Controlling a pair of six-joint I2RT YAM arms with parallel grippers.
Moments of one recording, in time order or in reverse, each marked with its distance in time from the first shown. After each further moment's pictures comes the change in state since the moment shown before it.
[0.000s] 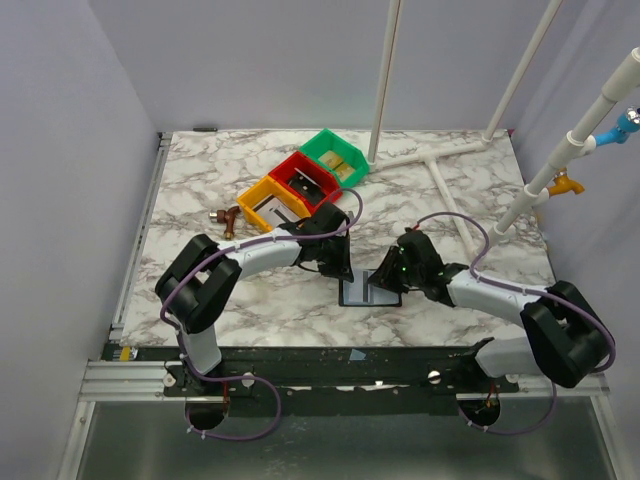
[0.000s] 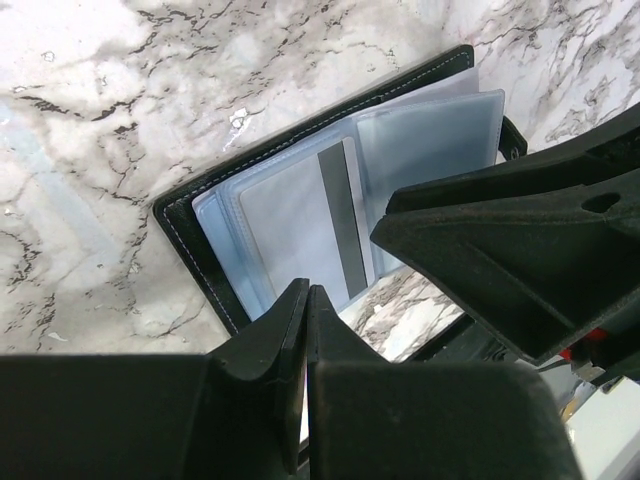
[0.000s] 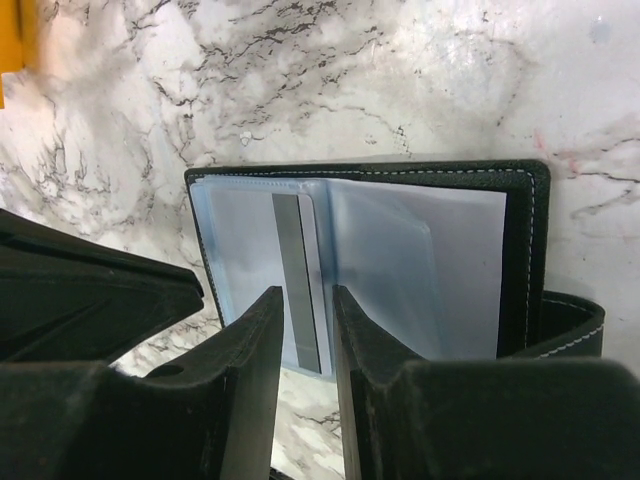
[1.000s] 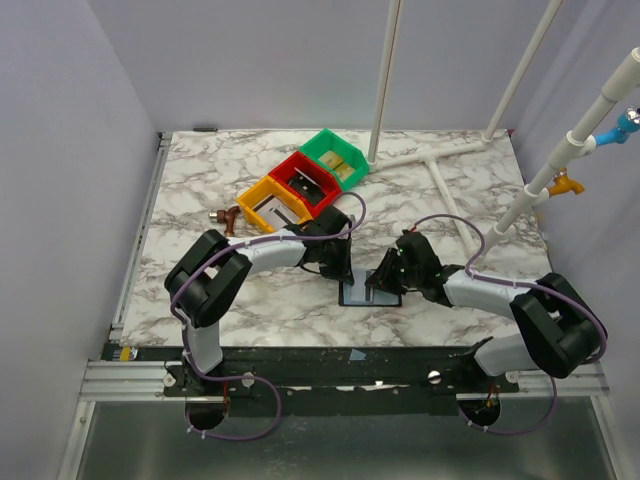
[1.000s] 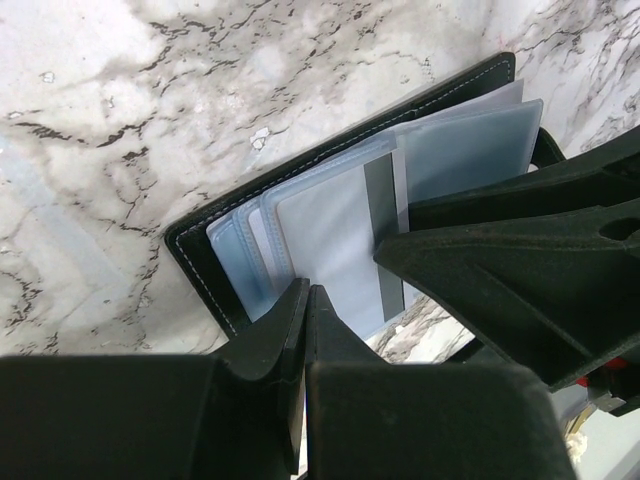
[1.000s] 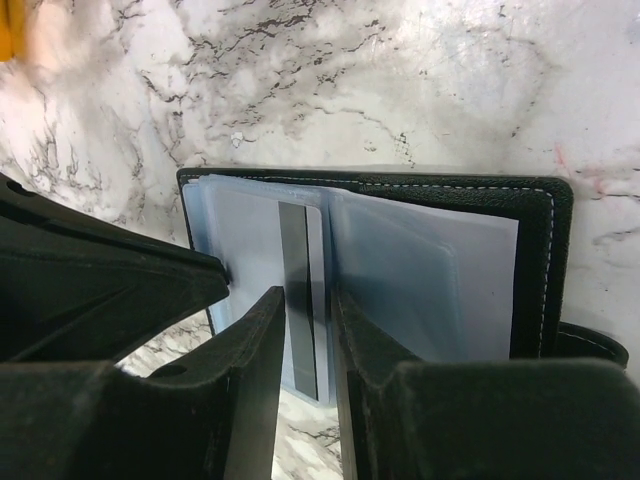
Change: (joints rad) left arm -0.002 0.060 0.002 0.026 -0.017 0.013; right arm -0.005 0.066 -0.023 0.095 -0.043 -0.006
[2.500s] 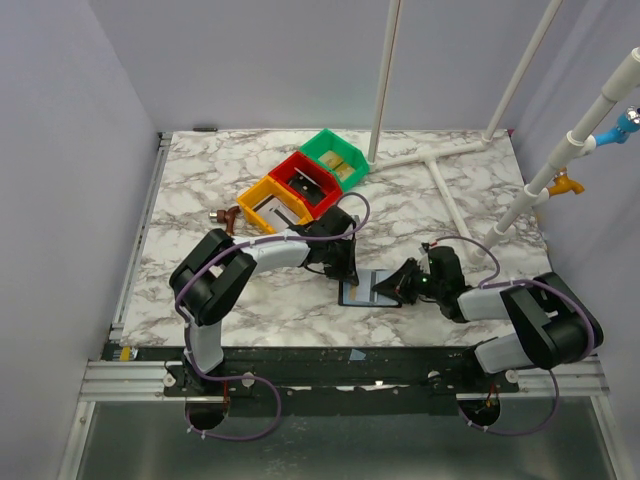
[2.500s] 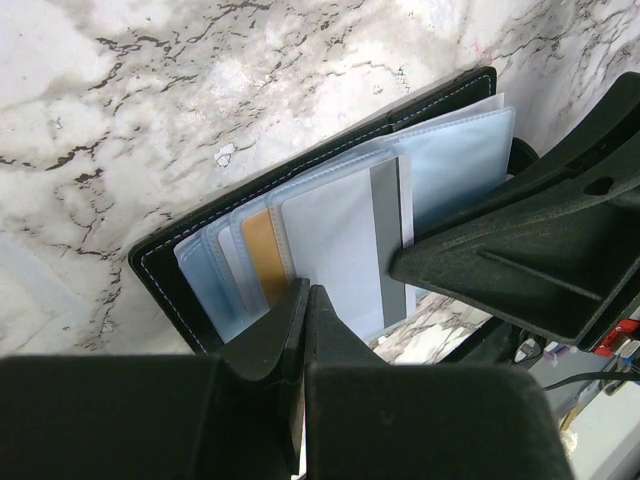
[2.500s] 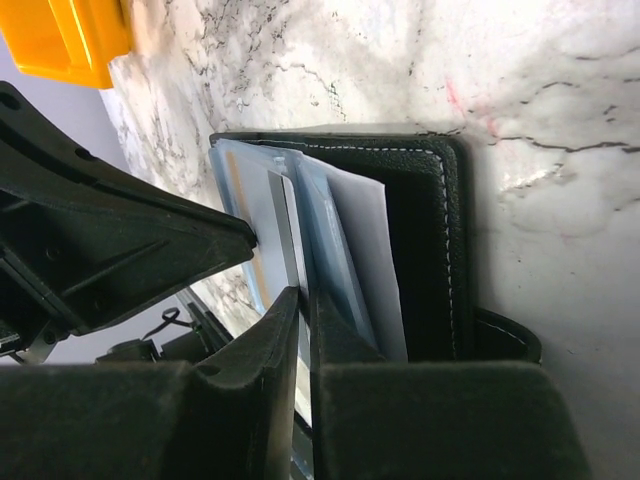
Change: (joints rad) left arm -0.019 0.030 0.020 0.027 0.010 -0.023; right arm -0.223 0.038 -0.268 0.463 -0.368 0.156
